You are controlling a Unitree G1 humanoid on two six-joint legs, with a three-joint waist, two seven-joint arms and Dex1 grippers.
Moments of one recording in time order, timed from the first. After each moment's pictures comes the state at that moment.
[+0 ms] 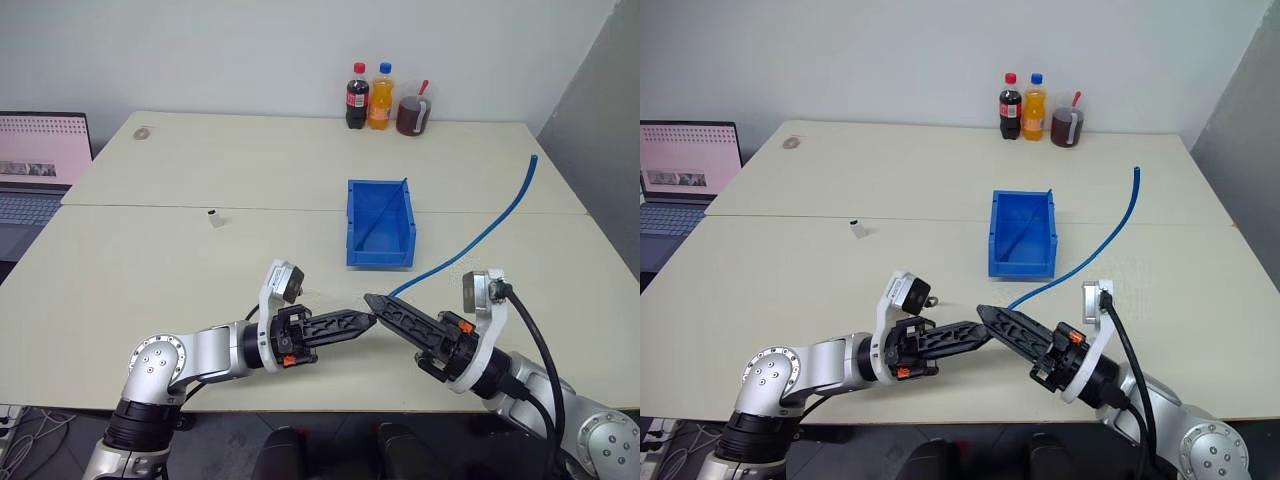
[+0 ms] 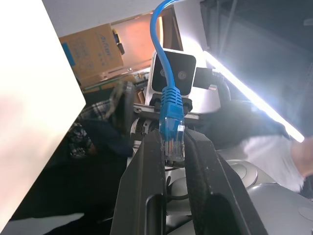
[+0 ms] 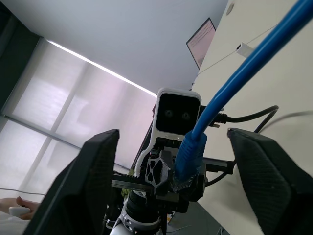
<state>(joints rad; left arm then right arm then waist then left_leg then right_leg) -0.23 0.51 -0.03 -0.18 -1.95 1.20 -0.27 0.10 -0.49 0.04 -0.75 1.78 0.67 -0.04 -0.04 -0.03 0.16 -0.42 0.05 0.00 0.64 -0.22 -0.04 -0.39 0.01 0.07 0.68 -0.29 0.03</state>
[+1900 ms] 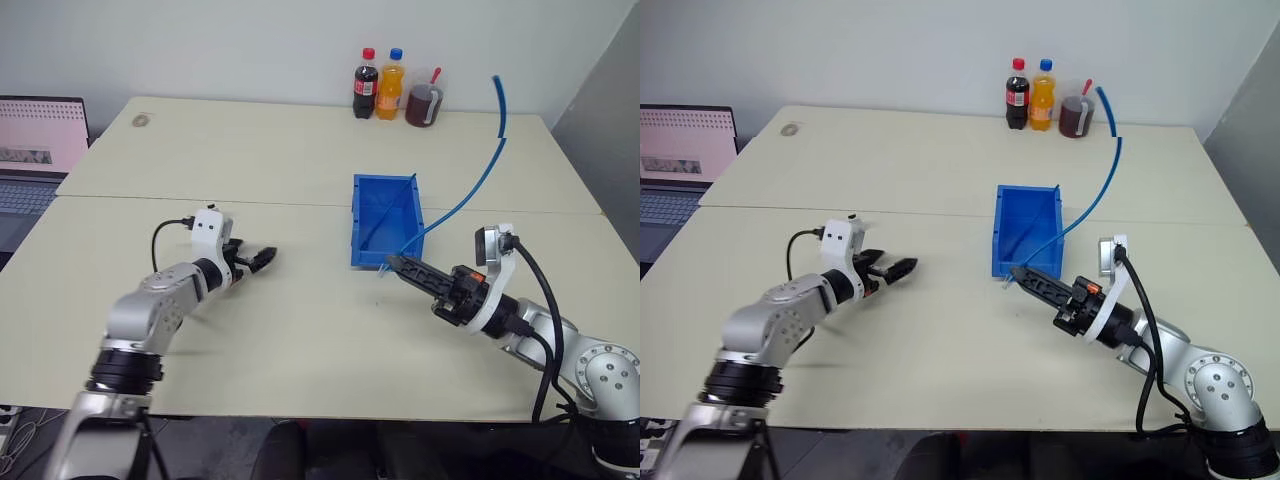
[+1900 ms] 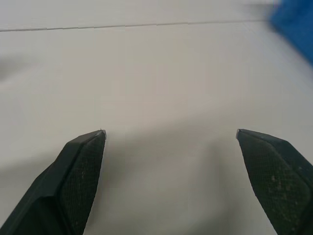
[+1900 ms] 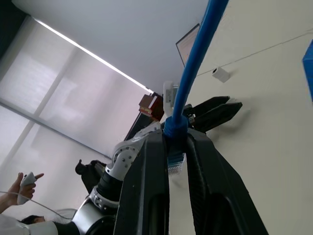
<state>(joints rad) -0.43 0.56 0.02 0.17 -0.52 0.55 -0.21 -0.19 -0.63 -0.02 -0.44 1.74 0.75 0.14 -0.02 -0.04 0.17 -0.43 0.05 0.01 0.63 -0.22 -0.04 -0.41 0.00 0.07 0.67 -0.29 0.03</state>
